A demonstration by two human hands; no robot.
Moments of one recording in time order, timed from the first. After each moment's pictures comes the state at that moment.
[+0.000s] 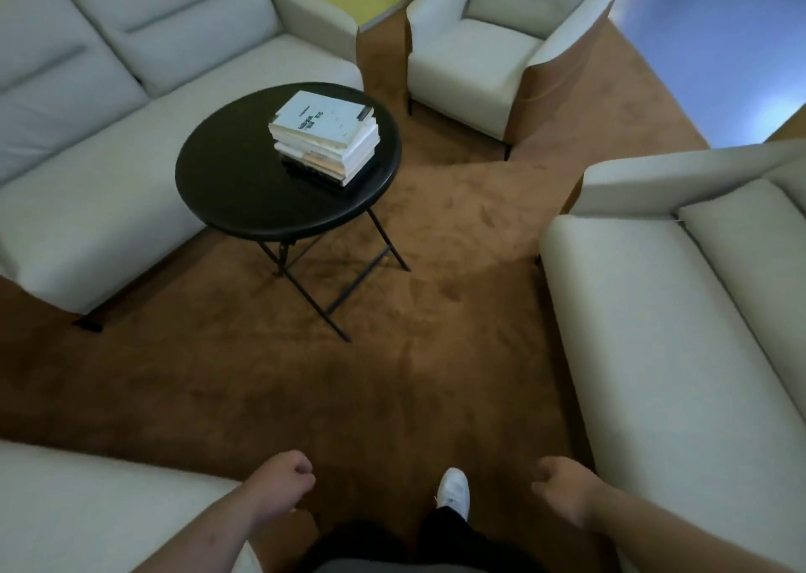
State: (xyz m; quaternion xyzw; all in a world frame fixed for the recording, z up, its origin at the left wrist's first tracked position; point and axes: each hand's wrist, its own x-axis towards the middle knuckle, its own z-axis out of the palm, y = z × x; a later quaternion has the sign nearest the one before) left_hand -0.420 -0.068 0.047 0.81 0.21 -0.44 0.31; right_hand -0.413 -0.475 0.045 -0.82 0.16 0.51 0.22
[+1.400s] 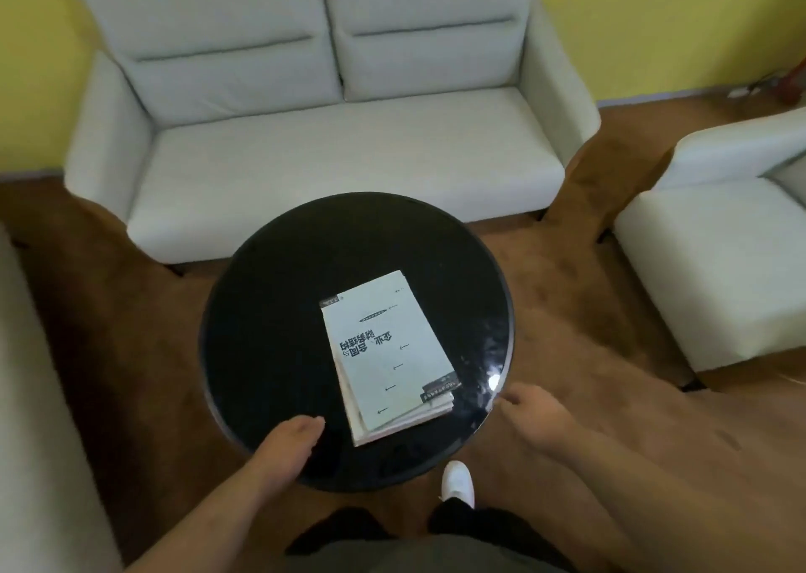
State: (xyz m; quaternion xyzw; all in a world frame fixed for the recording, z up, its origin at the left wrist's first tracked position) left_hand 0.106 -0.070 0.060 0.62 0.55 -0.15 0.54; right_hand 0.367 -0.299 0.076 -0.87 -0.23 0.42 0.15
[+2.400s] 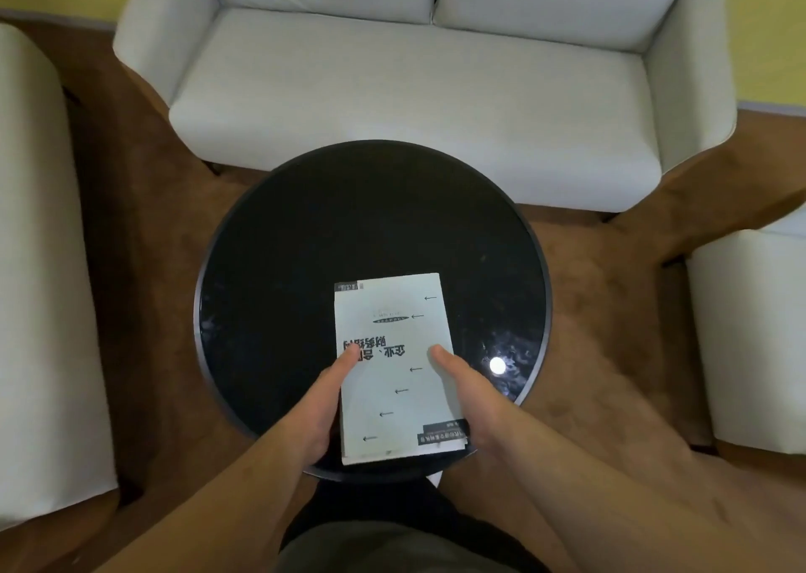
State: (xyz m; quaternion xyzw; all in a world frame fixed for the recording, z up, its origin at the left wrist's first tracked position) left_hand 0.189 -0.091 0.047 0.25 0.58 0.02 0.77; right_hand 0.376 -0.192 0.043 -0.60 0.05 0.70 0.37
